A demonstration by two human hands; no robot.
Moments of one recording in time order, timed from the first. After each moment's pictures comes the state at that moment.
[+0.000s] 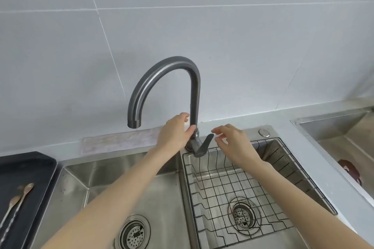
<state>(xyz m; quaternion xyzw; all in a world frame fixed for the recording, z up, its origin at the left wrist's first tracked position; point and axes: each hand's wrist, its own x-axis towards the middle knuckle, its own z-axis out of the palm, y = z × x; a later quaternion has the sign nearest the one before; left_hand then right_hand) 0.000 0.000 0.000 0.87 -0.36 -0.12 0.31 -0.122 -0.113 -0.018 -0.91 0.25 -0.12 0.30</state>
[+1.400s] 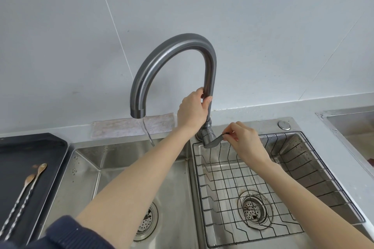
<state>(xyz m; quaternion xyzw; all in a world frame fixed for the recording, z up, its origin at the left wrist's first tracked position) 0.017 -0.041 -0.010 0.87 -0.32 -0.06 0.38 -0.107 -0.125 -0.060 -0.91 0.23 -0.15 0.31</state>
